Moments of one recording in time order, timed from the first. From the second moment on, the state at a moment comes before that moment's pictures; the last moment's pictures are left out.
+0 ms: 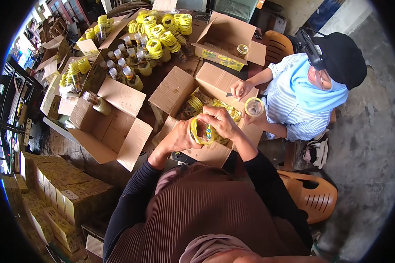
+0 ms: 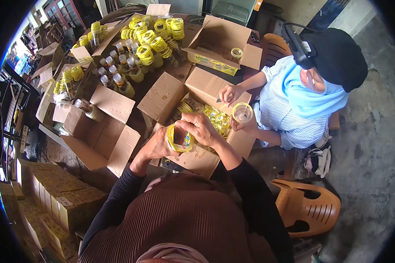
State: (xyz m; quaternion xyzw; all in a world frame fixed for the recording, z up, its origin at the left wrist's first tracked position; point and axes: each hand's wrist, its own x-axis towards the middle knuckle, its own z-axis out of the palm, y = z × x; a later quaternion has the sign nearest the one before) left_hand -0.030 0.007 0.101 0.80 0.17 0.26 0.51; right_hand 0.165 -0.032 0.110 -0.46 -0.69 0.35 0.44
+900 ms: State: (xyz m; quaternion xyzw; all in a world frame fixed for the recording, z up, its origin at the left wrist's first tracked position) left_hand -0.056 0.047 0.081 0.85 0.09 0.03 0.51; right_hand 0.141 -0.050 0.103 -0.55 -0.79 0.15 0.21
